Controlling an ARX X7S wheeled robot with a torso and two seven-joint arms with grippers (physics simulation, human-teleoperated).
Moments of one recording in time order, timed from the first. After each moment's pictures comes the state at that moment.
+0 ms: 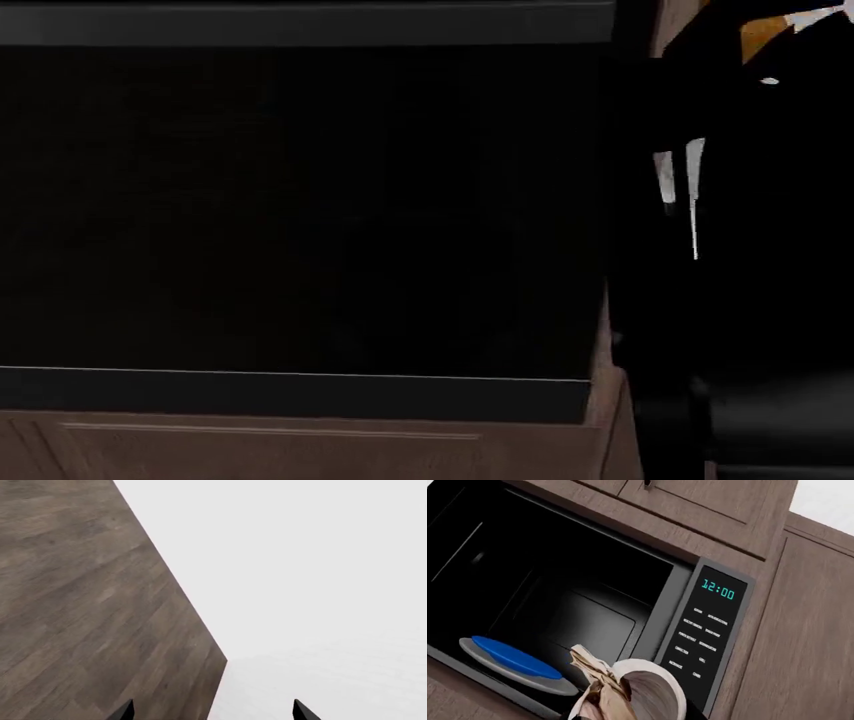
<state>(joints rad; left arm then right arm) -0.91 -0.26 -1.54 0.54 -0.34 -0.95 -0.58 2.13 0.01 -0.35 -0.10 -0.40 1.51 -0.62</state>
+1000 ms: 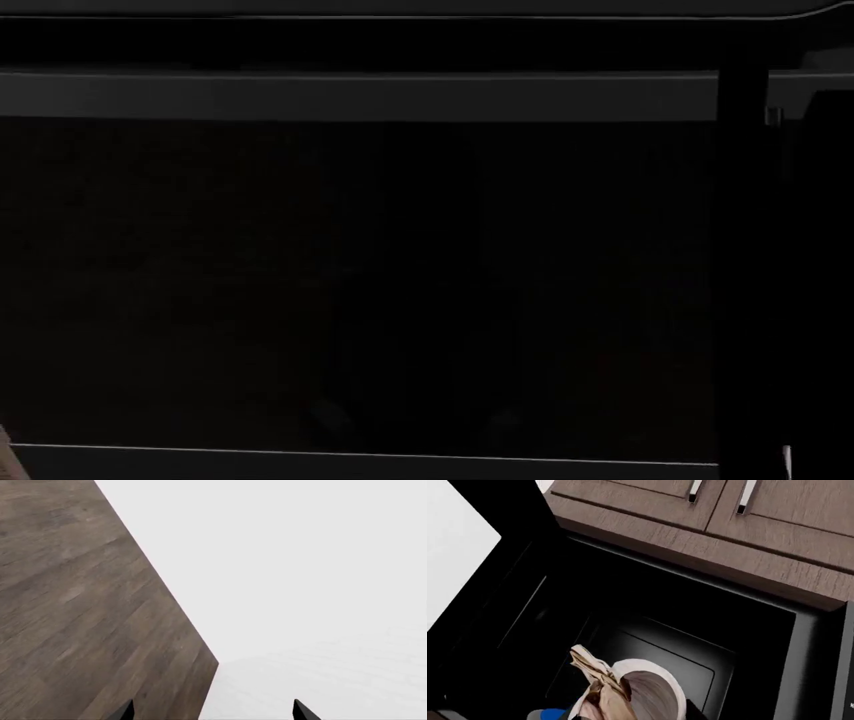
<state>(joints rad) -0.91 -0.27 -1.53 0.53 -0.34 -0.96 -0.59 2.33 0.01 -0.28 0.26 0.17 1.29 -0.22</state>
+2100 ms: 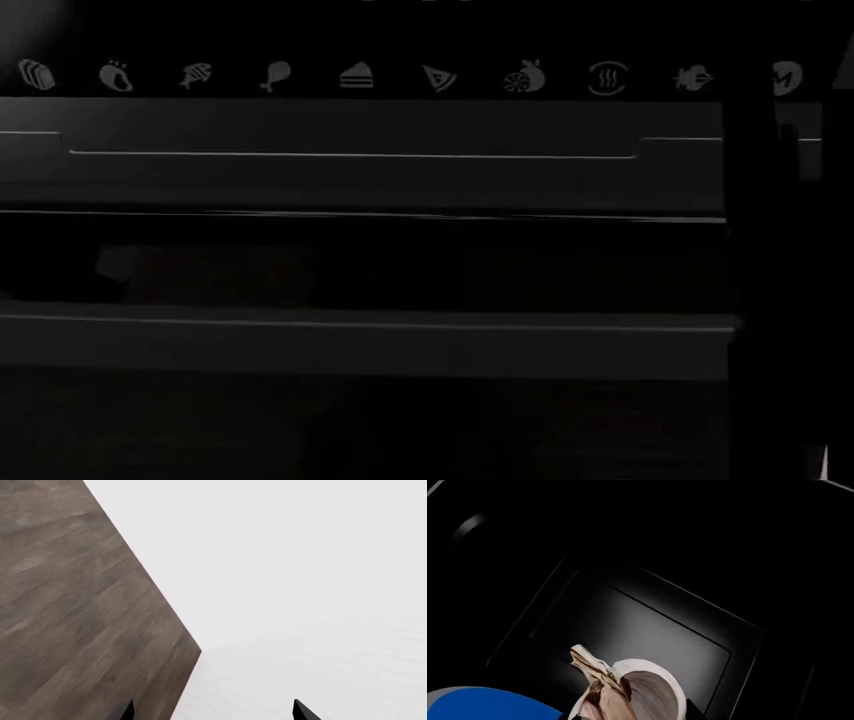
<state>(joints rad) -0.90 -0.26 -1.52 0.53 -0.34 -0.95 -0.58 2.35 0.00 -0.43 0.49 0.07 1.14 -0.31</state>
